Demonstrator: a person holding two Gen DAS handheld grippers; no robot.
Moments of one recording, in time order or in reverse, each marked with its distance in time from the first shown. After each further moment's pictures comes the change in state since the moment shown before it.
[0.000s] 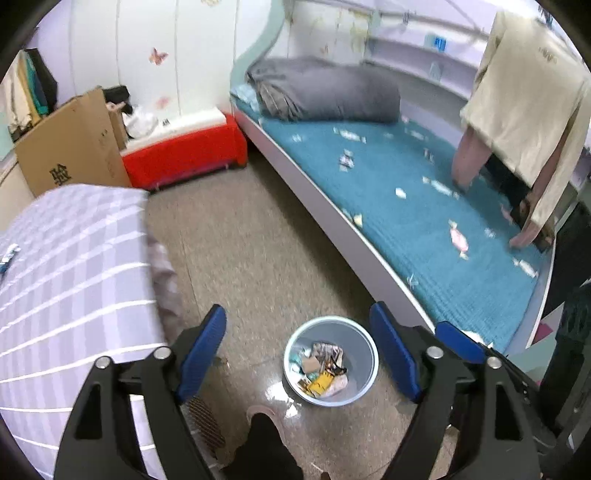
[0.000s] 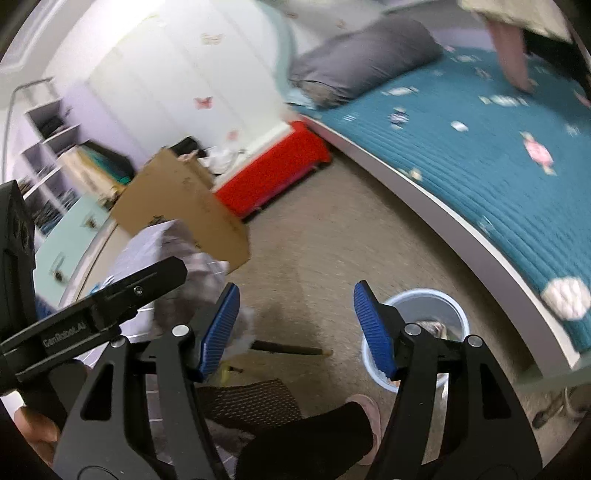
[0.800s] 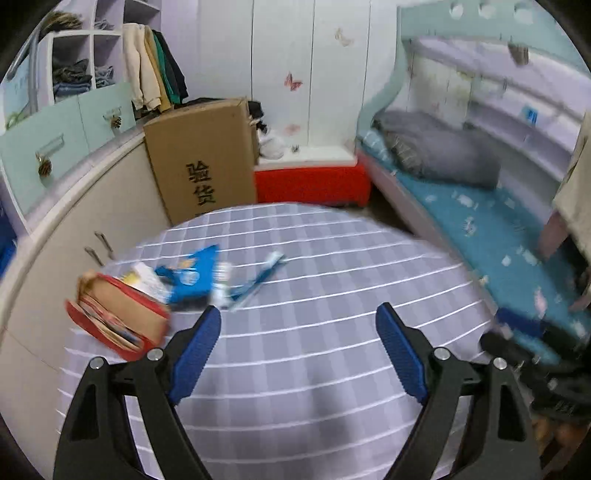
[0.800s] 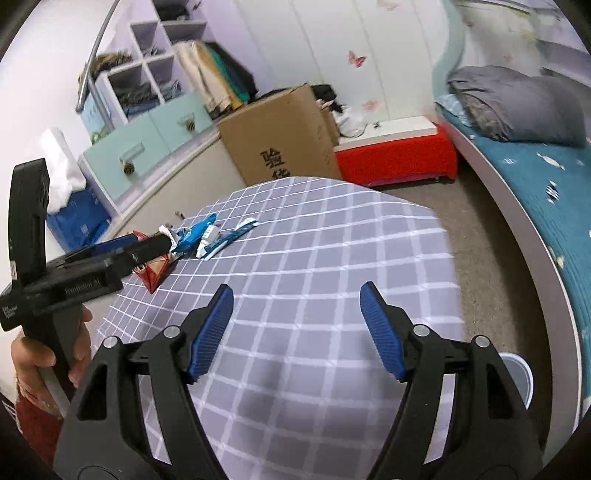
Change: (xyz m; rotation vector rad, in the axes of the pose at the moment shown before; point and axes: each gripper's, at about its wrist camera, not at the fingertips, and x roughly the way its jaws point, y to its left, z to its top) left arm -0.143 0.329 -0.013 -0.156 -0.088 0.278; right arm 0.093 0.305 -0.026 -0.442 0.153 0.205
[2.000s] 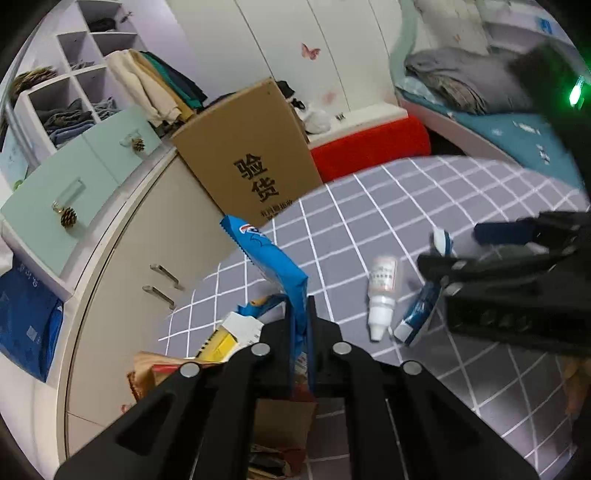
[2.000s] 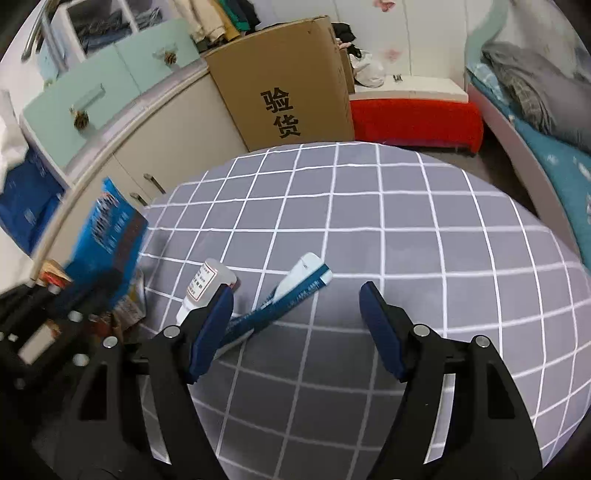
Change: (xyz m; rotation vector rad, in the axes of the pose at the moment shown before) left arm 0.090 0.082 0.021 0.211 0.052 0.287; right arm 0.225 0.093 0.066 -0.061 0.231 -0.097
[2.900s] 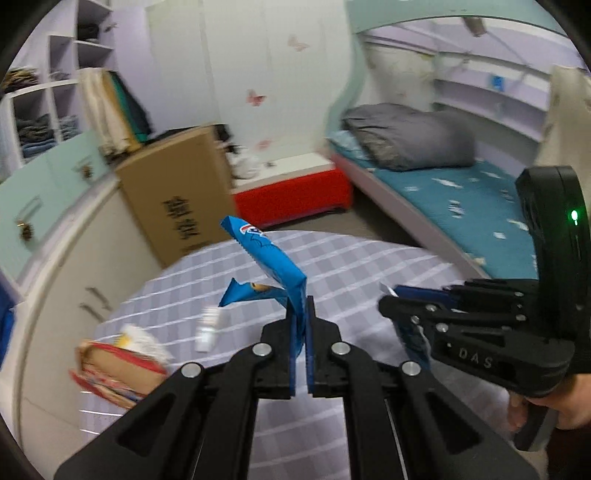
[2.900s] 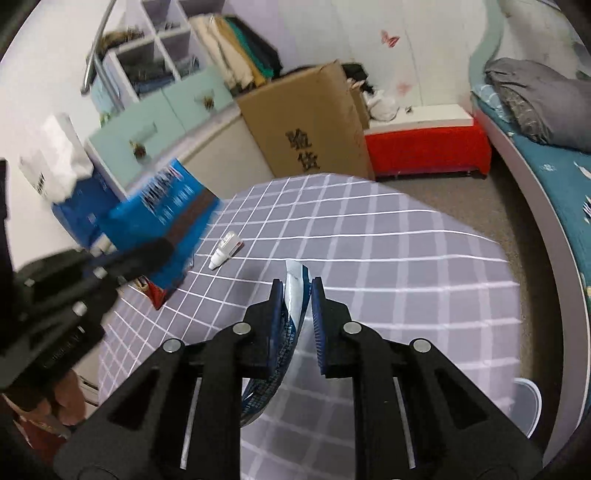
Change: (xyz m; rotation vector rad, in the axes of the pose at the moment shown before) left arm -0.135 -0.096 0.027 -0.056 -0.150 -0.330; right arm -0.159 -0.105 -0.066 0.025 -0.162 0.190
